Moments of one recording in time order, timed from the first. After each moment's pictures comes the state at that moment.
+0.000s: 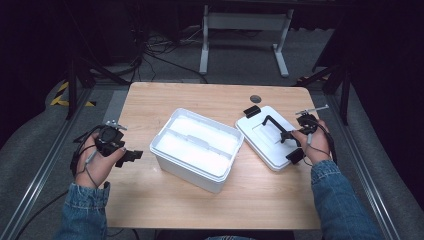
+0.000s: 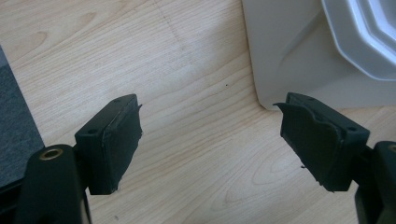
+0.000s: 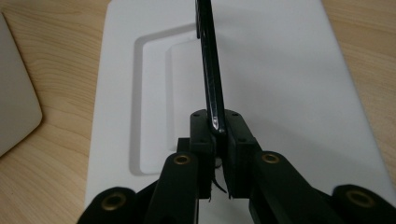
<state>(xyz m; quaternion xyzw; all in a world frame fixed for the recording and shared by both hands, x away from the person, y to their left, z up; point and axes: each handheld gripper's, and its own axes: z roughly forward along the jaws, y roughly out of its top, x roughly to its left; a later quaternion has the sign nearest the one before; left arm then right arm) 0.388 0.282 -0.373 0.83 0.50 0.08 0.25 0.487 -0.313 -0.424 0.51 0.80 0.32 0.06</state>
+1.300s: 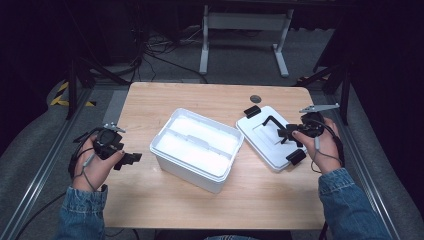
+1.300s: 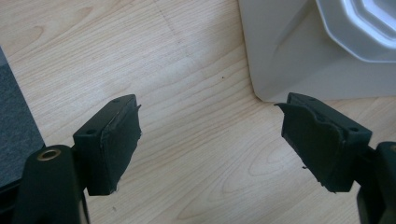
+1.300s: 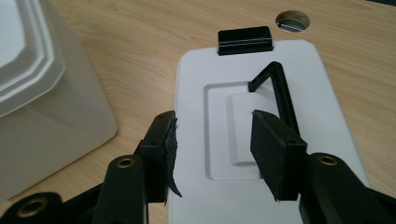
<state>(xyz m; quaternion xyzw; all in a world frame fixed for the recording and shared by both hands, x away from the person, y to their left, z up) 0.378 0.284 -0.373 0.83 0.49 0.08 0.26 0.437 -0.287 -0.361 0.45 0.80 0.37 0.13</state>
